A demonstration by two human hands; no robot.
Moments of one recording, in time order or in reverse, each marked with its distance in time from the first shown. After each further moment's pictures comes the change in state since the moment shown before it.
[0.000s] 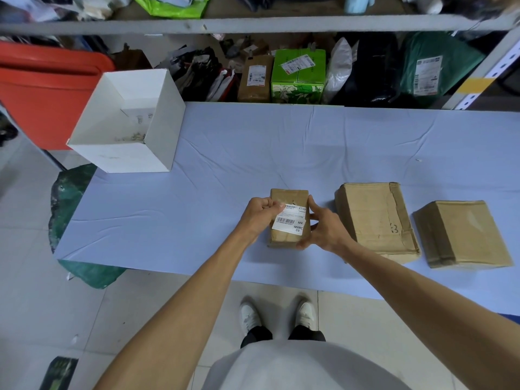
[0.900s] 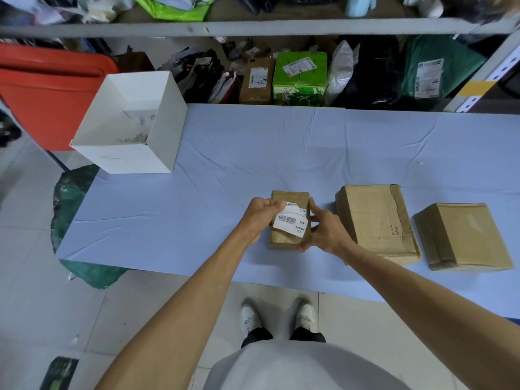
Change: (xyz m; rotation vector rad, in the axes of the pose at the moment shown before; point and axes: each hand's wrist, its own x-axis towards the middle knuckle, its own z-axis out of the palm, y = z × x) left_hand -0.006 0.012 0.002 -0.057 -0.018 -0.061; right_hand 0.005 0.007 0.001 -0.001 0.003 -0.003
